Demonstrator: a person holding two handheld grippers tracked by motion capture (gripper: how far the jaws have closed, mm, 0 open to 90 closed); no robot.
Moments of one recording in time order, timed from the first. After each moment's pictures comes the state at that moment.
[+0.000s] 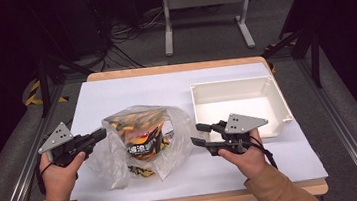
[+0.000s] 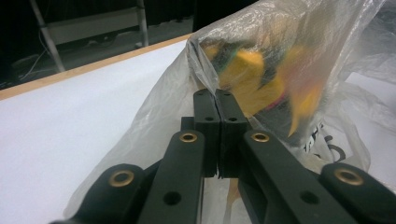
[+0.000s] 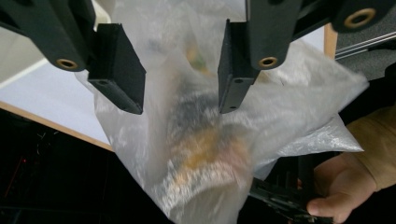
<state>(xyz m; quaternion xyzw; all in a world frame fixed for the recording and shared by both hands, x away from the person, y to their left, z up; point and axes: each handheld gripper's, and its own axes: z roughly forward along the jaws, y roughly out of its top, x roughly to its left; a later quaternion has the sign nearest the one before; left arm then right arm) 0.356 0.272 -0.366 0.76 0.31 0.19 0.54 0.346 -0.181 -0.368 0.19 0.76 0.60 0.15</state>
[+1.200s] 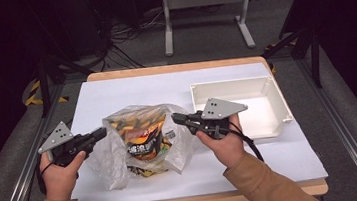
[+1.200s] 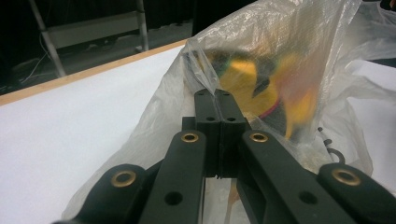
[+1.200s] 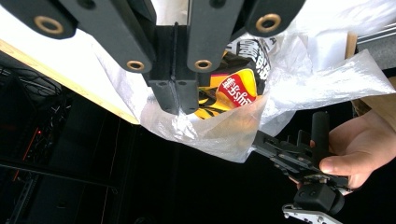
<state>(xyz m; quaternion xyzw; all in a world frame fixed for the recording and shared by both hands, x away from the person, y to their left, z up) 0.355 0.270 -0.363 0.76 0.31 0.19 0.54 0.365 -0.131 -0.326 0.17 0.75 0.60 0.19</state>
